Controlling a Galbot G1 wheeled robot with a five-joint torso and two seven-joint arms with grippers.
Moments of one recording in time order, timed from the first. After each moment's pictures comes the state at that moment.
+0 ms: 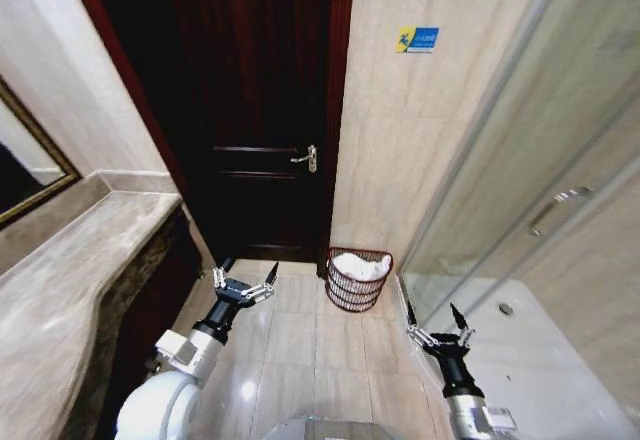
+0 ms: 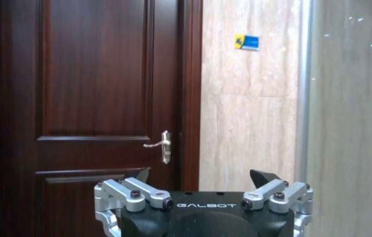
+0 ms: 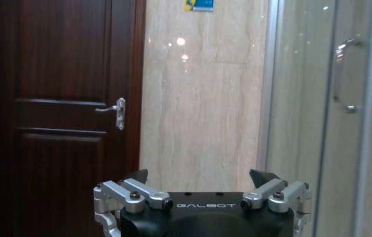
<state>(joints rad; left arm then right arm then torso) 1.75 -1.43 -0.67 -2.40 -0.23 0.07 0.31 -1.93 1.54 0.68 2.17 0.09 0.31 -0.08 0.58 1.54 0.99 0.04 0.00</state>
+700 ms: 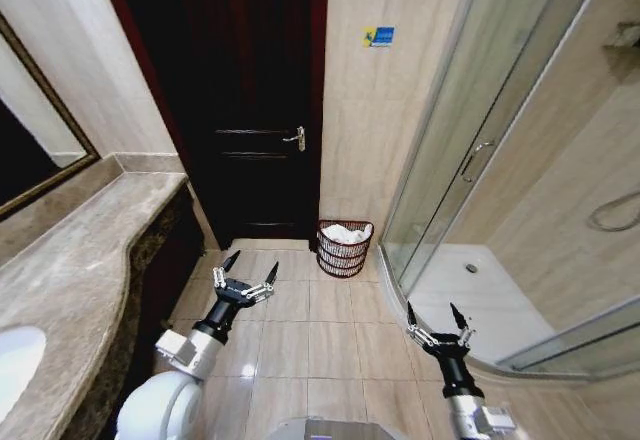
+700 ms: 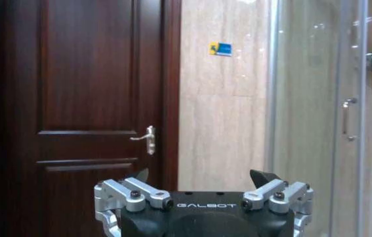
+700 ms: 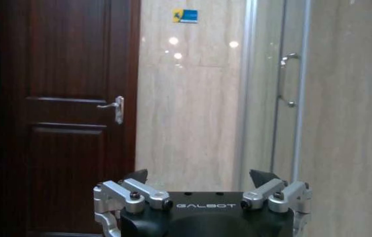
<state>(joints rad) 1.75 -1.43 -0.67 -2.40 -0.23 0.07 0.31 -1.93 1.54 0.68 2.17 0.09 0.31 -0.08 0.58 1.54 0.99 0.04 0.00</state>
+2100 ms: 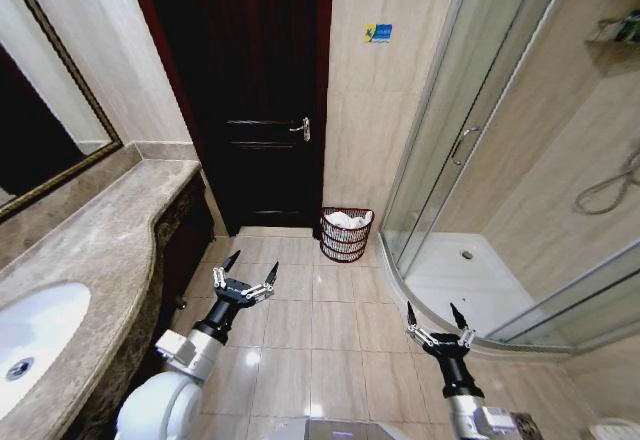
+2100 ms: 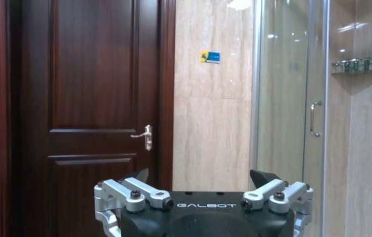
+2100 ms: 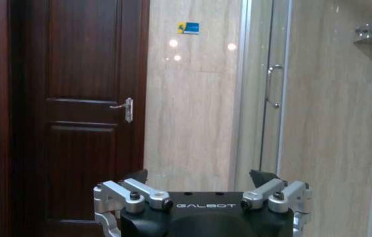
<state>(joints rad) 1.75 -1.43 -0.67 -2.40 -0.23 0.07 0.31 -1.93 1.54 0.68 2.17 0.09 0.31 -0.08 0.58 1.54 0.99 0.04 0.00</state>
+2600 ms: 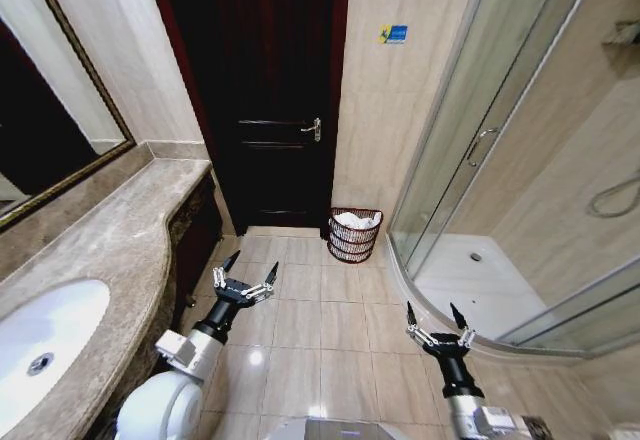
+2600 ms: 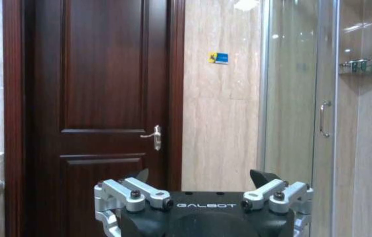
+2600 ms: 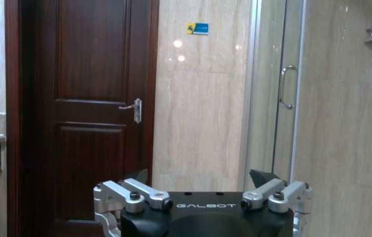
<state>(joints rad) 1.75 -1.43 -0.67 -2.40 -0.23 0.07 0.31 -1.93 1.54 0.68 2.17 0.09 0.31 -0.08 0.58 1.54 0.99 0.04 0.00</state>
